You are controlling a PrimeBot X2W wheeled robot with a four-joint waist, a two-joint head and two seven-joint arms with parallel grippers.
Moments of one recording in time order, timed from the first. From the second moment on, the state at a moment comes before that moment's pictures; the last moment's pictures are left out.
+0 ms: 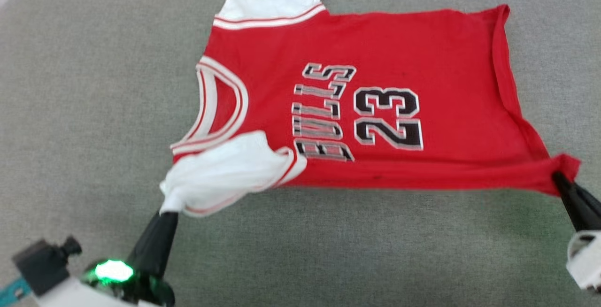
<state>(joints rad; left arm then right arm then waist) 0.01 0.59 -0.32 -0.26 -1.19 -0.13 -0.26 -0.05 -0.22 -0.20 -0.26 0.55 0.13 0.53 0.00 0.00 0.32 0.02</state>
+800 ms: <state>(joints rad) -0.33 0.61 -0.41 -0.08 -1.15 -0.13 -0.26 -0.22 -0.16 -0.21 -0.19 0.56 0.13 0.58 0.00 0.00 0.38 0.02</state>
